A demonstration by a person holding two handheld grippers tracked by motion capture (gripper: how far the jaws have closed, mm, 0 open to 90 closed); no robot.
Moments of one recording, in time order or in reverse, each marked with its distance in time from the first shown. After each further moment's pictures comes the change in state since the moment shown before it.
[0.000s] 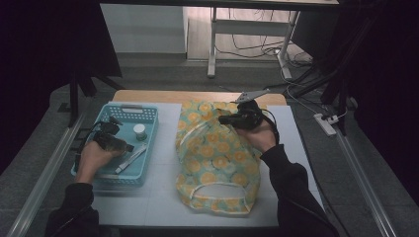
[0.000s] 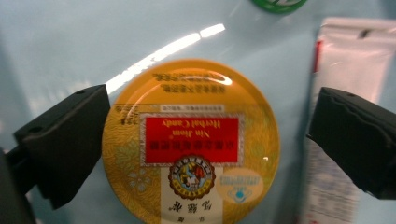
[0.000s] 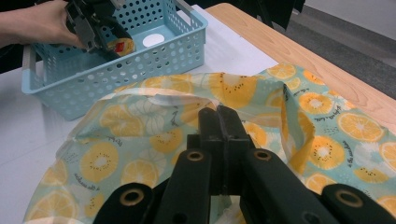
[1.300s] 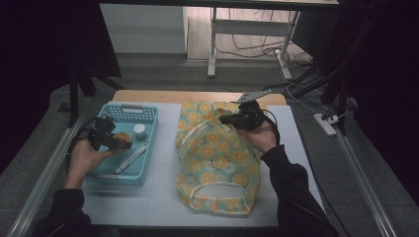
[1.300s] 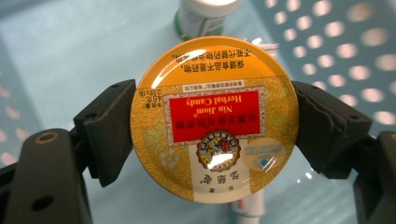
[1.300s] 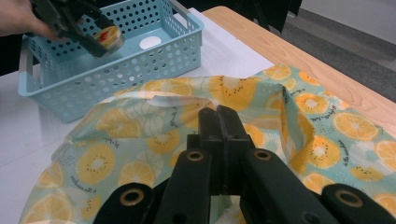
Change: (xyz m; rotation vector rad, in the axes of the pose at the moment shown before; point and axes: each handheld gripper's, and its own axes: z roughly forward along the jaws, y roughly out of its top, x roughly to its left) left arm -0.024 -0.011 -0.051 -0.151 -0.068 0.160; right arm -0.002 -0.003 -0.002 -0.014 -0.013 0.005
